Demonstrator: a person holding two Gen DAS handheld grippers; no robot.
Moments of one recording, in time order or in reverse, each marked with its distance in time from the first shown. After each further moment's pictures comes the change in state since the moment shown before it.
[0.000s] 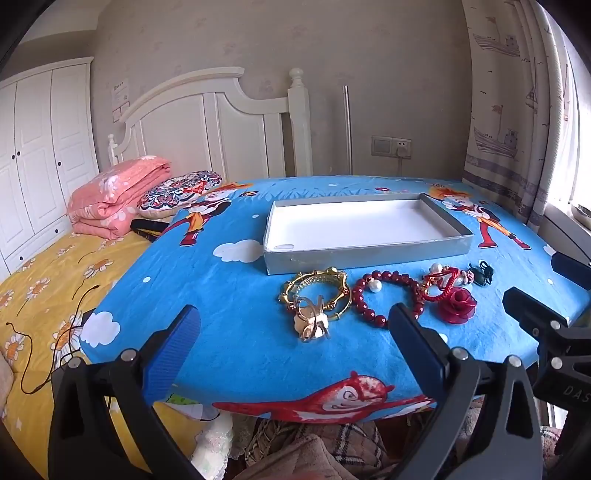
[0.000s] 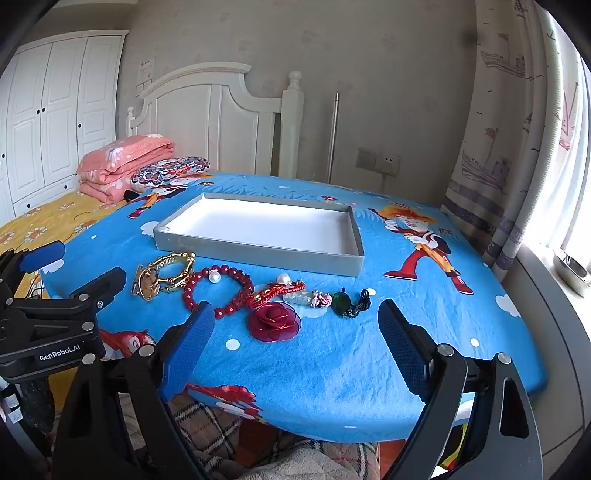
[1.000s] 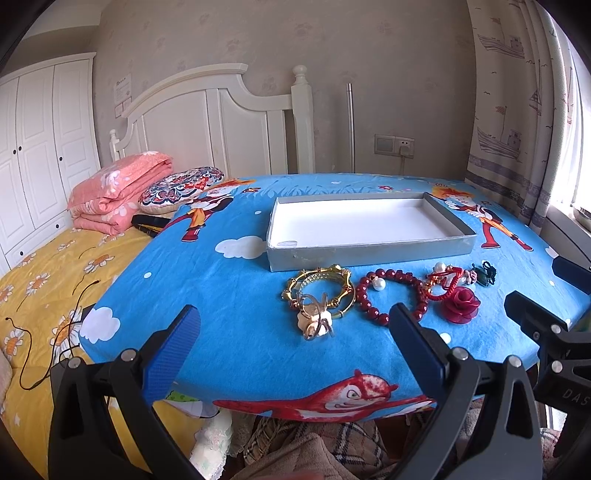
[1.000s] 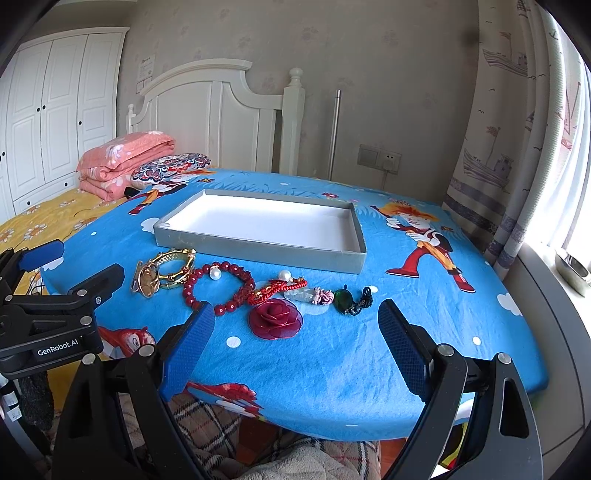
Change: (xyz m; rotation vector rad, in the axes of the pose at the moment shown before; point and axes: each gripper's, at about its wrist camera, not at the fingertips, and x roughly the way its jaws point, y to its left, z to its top) left arm 0.003 0.005 -0.002 -0.011 0.011 0.001; right arm 0.003 -0.001 -0.004 -0.002 0.005 0.000
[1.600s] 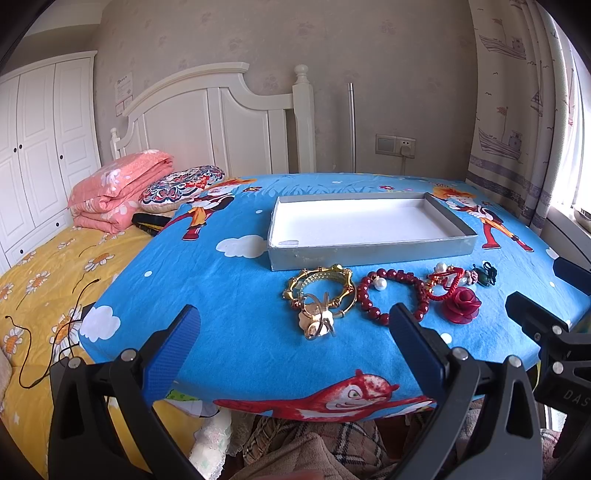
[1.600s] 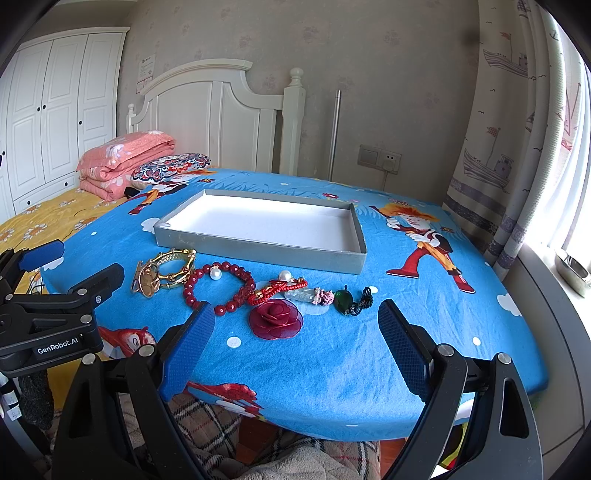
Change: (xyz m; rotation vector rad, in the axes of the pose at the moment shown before) left arm 0.000 0.000 0.000 0.001 -0.001 -0.001; right arm 0.000 -0.001 0.000 -0.001 0.001 0.000
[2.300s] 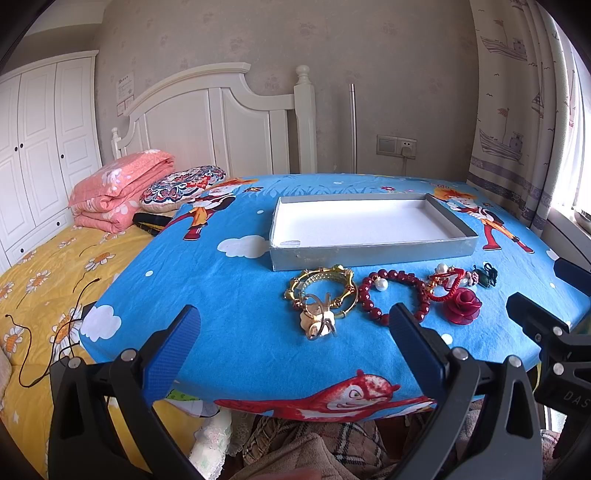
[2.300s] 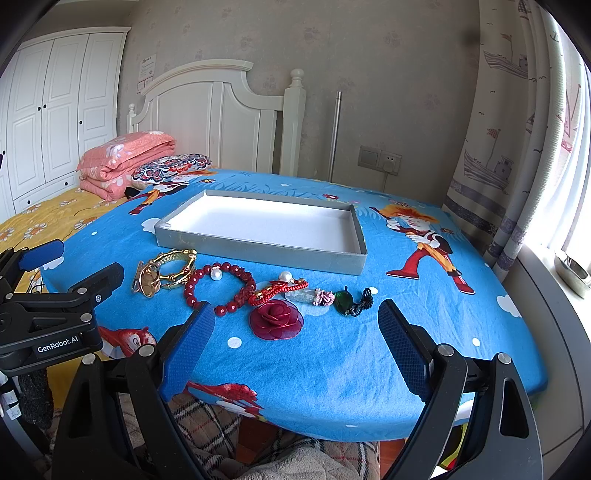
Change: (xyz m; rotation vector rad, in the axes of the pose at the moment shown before) left arm 0.000 0.000 0.000 -0.001 0.000 -0.001; right arm 0.000 0.001 0.001 -0.003 -0.001 0.000
